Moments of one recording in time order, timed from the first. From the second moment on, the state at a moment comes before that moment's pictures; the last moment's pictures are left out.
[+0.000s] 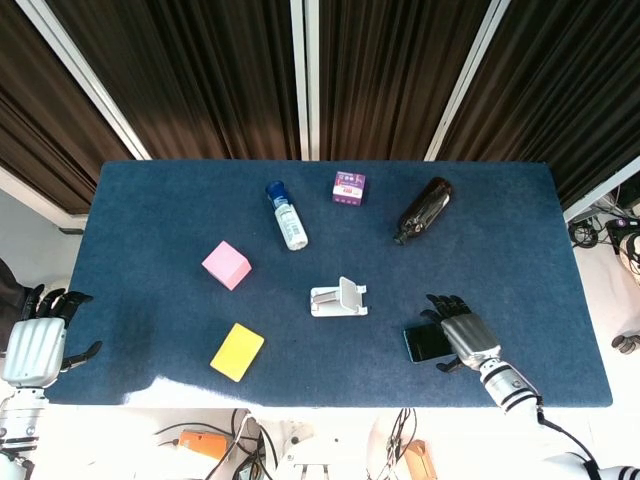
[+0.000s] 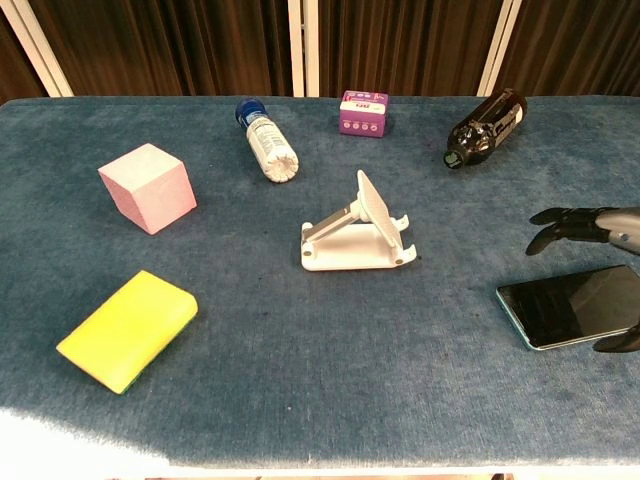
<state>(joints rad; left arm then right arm) -0.05 -1.20 -0.04 -1.63 1.45 1.49 0.15 0.40 -1.29 0.03 -1.74 -1.28 0.91 -0.31</state>
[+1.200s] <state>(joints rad) -0.05 -1.21 -0.04 -1.61 1.43 1.48 0.13 0.49 -1.41 0.00 -1.61 -1.33 0.93 -0.20</state>
